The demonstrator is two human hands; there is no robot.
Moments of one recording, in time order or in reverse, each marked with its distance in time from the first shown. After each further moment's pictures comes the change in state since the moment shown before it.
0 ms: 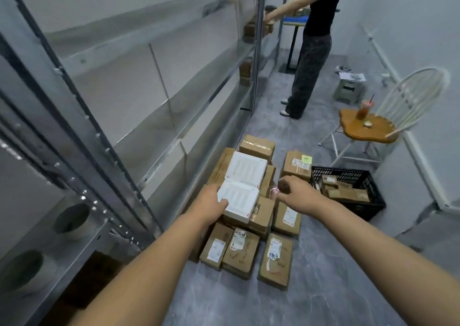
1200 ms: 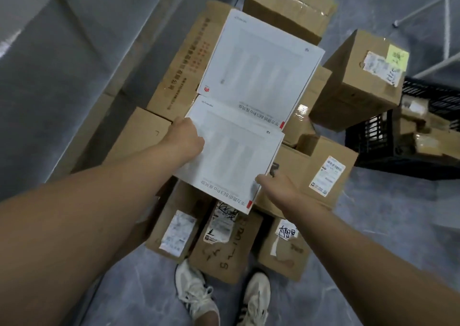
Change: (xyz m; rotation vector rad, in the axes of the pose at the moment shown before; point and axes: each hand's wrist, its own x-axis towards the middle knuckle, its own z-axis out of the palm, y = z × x) left_hand 0.525 -0.294 0.335 0.255 -0.266 -0.361; right_hand 0.465 0.262 0.398 0.531 -0.255 0.676
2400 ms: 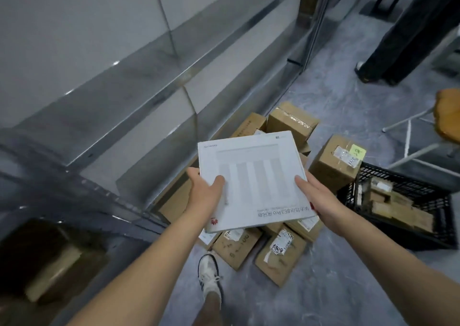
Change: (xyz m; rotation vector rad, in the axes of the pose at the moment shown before) left_hand -0.439 0.077 -0.145 -0.967 0.442 -0.159; right_hand -0.345 -0.056 -0.216 0.202 -0.264 -0.384
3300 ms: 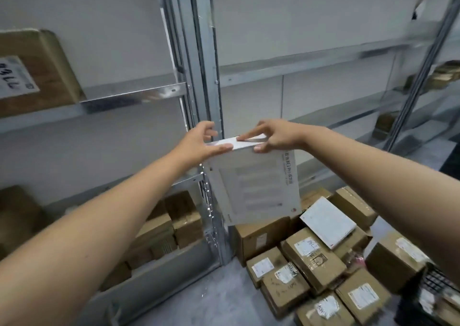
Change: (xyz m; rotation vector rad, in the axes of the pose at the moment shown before) left_hand -0.361 0.095 -0.324 0.270 0.314 0.545; right_hand -0.383 -0.231 0.188 -1.286 -0.525 -1.101
